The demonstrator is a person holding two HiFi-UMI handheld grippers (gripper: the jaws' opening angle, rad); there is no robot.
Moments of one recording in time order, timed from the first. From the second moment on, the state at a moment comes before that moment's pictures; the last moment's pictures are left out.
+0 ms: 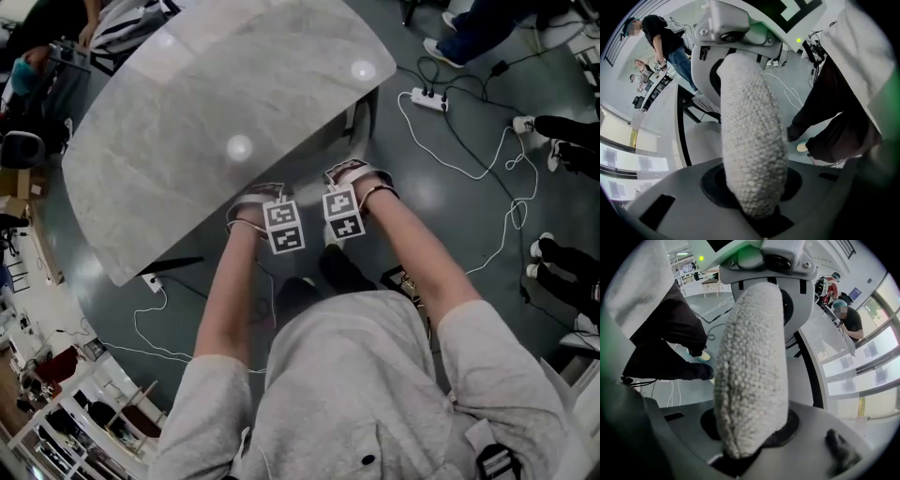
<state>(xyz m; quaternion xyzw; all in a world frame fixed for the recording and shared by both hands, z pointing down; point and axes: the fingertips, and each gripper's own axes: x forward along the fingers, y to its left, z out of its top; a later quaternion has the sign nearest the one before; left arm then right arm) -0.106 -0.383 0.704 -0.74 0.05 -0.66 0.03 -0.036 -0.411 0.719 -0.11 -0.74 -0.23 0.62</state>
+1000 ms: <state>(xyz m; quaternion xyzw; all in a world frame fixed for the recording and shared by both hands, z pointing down) -0.113 -0.324 0.701 -0.75 0.03 -0.66 0.04 -0.039 -0.346 0.716 -0.11 -0.74 -0.20 0.63</state>
